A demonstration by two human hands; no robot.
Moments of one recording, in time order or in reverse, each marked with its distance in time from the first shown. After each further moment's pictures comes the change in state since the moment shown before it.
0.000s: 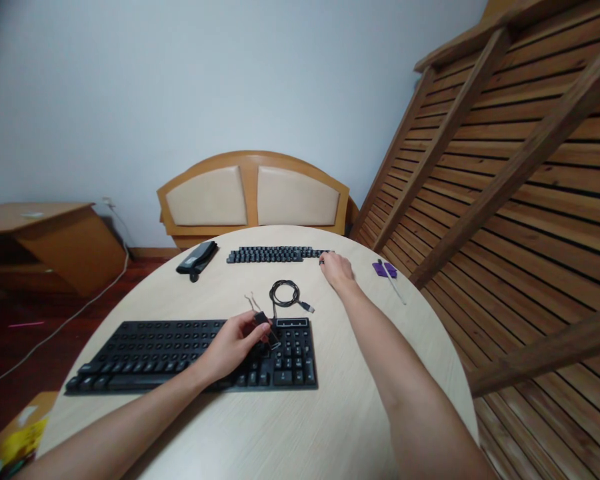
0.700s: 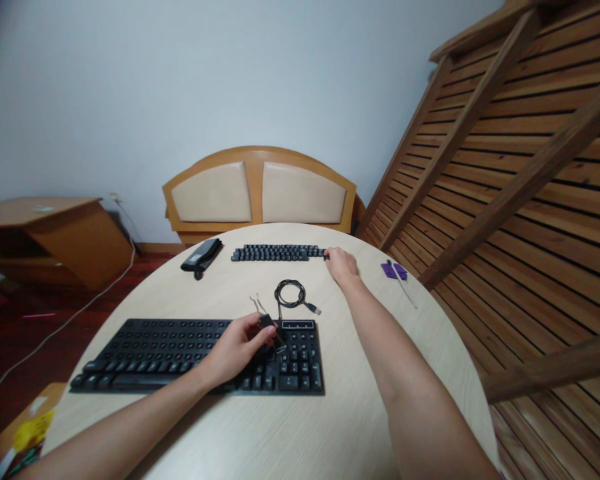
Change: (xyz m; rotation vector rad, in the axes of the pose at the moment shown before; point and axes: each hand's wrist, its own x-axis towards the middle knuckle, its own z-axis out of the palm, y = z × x) left_hand -0.001 -0.004 0.000 -0.010 -0.005 -0.009; right_hand 0.022 0.002 0.012 0.003 0.014 0.038
